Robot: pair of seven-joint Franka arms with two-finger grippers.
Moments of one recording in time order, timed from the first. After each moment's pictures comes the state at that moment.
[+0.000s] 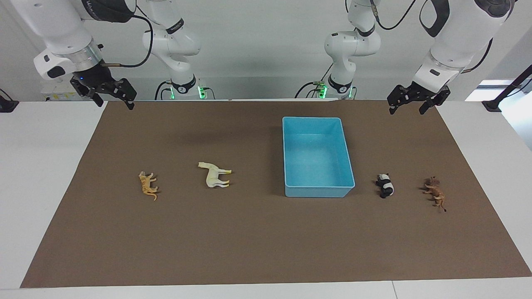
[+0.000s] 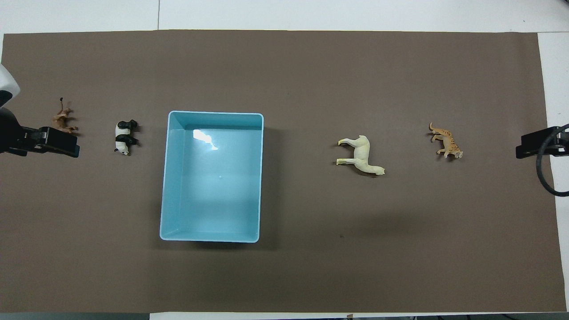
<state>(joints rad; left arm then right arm) -0.03 -0.02 -0.04 -1.62 0.01 1.52 0.03 -0.10 -0.08 0.02 -1.67 0.00 1.51 0.07</state>
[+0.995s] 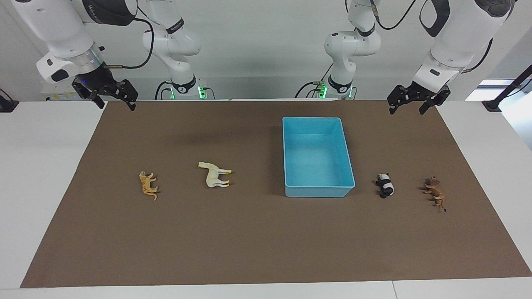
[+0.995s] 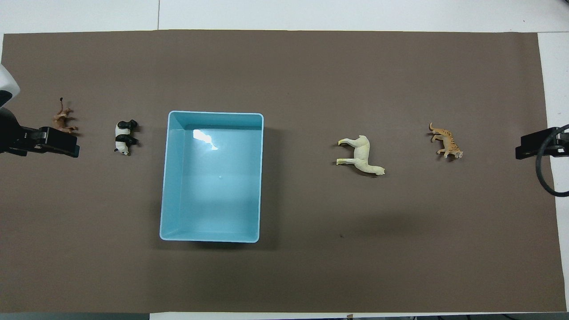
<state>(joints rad) -0.03 -0.02 -0.04 -1.62 0.01 1.52 0.03 -0.10 -0.08 0.02 -1.71 0.00 1.55 -0.03</state>
